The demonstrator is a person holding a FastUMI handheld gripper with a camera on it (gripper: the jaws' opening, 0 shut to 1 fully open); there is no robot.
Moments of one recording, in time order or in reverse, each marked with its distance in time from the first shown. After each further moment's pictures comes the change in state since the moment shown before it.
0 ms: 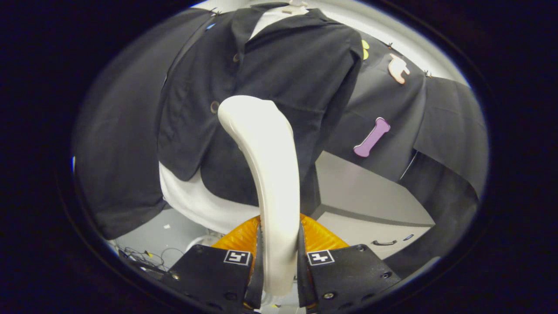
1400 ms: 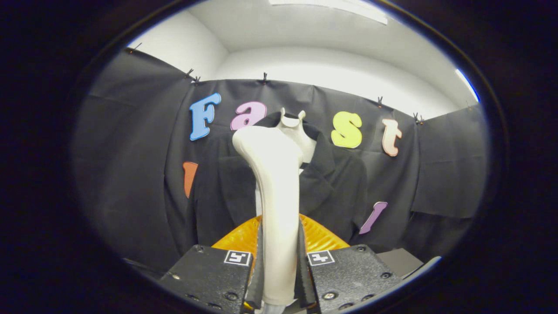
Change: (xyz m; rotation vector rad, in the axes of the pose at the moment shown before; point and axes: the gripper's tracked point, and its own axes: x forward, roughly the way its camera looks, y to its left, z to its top) arm -0.097 0.063 0.355 0.113 -0.445 0.014
